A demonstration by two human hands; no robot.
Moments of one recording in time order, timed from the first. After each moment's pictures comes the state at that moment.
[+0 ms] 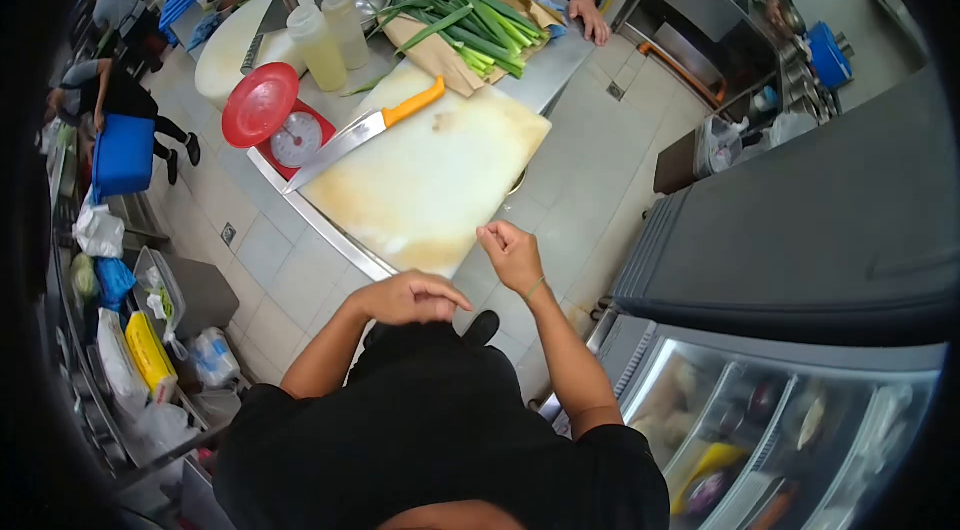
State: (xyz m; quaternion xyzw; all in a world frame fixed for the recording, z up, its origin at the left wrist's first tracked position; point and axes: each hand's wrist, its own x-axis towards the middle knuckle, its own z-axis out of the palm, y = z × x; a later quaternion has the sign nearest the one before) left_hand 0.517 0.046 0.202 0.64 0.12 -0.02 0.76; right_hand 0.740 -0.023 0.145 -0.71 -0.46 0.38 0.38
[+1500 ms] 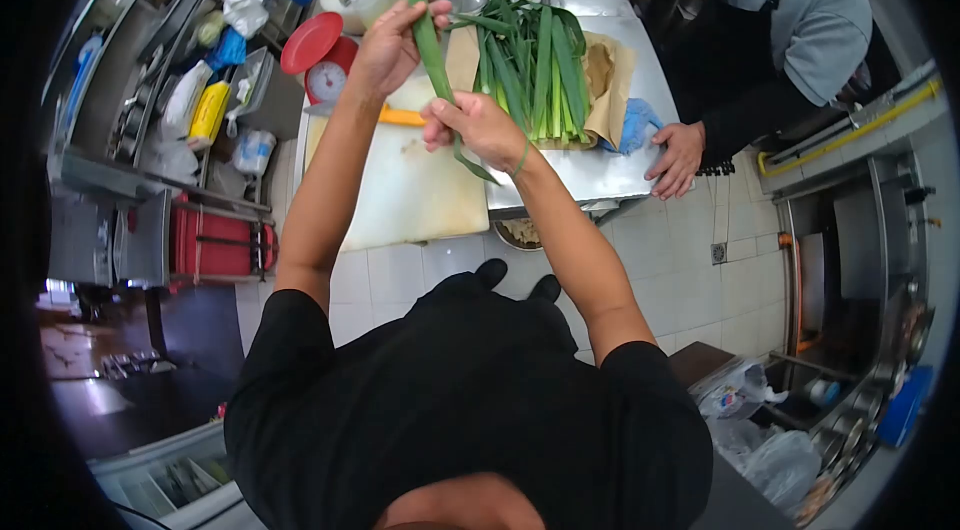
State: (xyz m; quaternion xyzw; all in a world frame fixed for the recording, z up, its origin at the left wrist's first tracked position) left_hand 0.750 0.312 0.302 0.40 0.35 0.66 0.53; right_hand 0.937 0.305 0.238 -0.12 -0.59 0.77 0.23
